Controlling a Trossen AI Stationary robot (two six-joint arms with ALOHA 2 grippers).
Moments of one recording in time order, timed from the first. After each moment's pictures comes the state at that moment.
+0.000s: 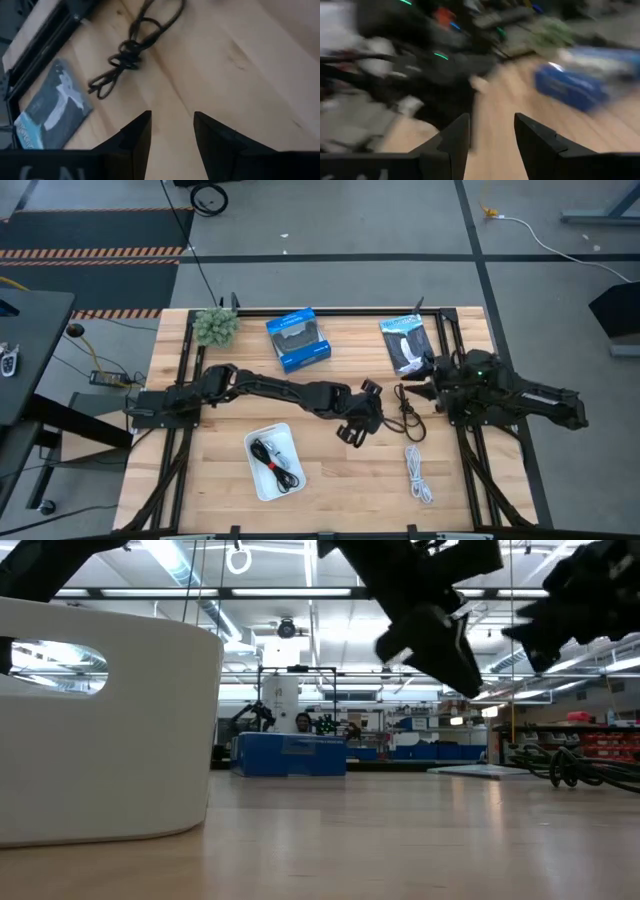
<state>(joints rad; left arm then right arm) -0.14 2.30 2.02 -0.58 -0.22 0.62 -0.29 0.07 0.18 -0.23 -0.29 0.25</state>
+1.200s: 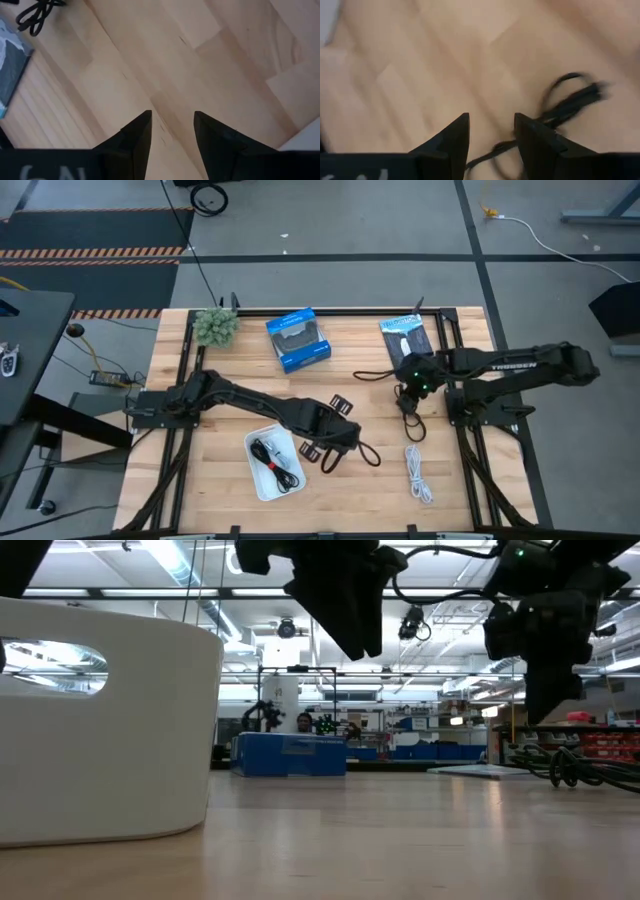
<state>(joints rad) -0.28 2.17 2.02 -1.08 -0.28 0.42 -0.13 0.97 0.59 -0.71 -0.20 0.61</state>
